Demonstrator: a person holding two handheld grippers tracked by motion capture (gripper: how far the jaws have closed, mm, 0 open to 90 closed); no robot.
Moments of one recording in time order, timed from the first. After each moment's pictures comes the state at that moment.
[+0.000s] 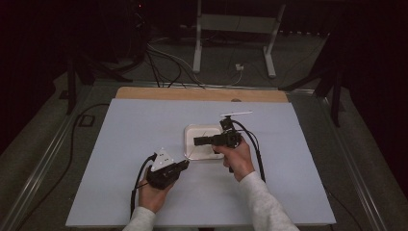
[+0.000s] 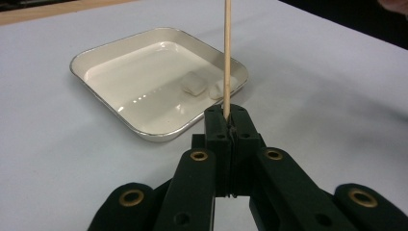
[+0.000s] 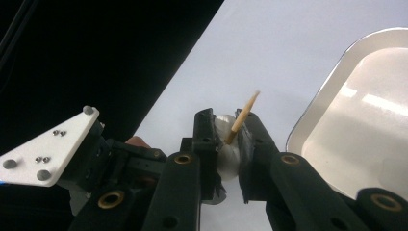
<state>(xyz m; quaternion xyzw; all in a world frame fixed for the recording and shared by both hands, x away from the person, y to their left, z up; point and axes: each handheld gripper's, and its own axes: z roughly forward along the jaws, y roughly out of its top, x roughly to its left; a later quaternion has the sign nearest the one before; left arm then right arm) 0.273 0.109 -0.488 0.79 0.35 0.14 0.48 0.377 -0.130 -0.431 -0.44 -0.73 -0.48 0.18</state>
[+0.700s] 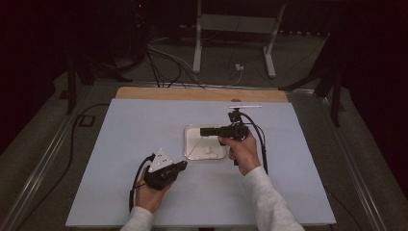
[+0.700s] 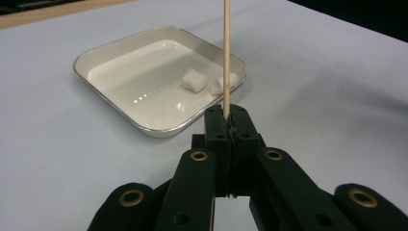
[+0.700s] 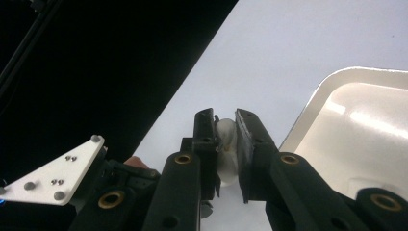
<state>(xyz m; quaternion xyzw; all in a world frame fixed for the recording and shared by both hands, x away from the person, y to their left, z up) 0.270 0.115 -0.486 0.80 0.34 0.14 0.48 0.388 -0.148 -0.414 -0.45 -0.72 -0.51 0.16</state>
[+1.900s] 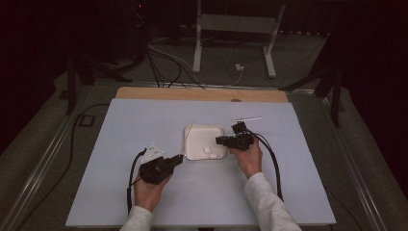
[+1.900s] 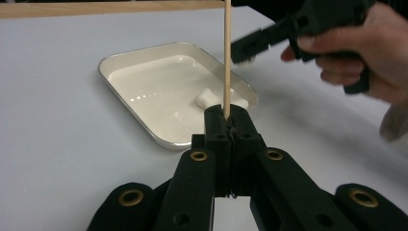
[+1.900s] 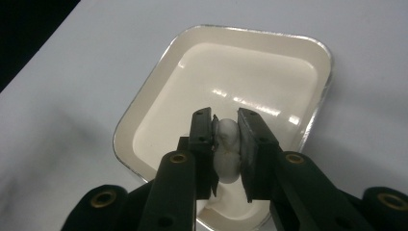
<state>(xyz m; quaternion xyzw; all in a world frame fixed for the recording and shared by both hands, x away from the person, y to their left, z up) 0.280 0.127 -0.474 0.74 0.41 0.11 0.51 0.394 -0.170 -0.480 -0.50 -0.77 -0.40 -0.01</state>
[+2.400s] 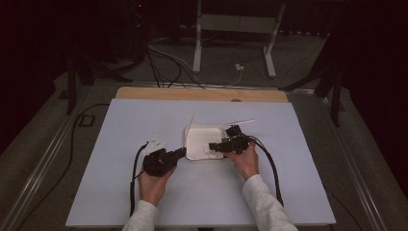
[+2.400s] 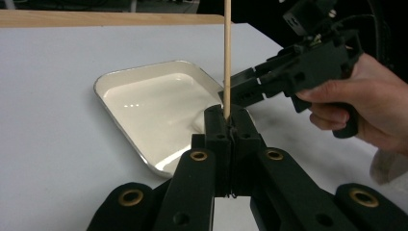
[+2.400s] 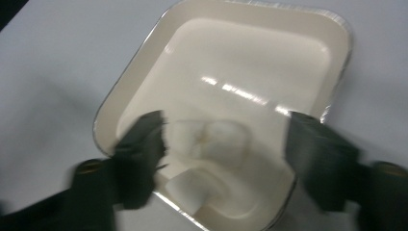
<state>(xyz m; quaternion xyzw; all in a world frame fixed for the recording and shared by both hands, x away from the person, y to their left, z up) 0.297 0.116 -0.465 0.73 0.43 0.10 0.53 0.392 -0.157 -0.492 -0.49 -0.79 -0.37 -0.03</state>
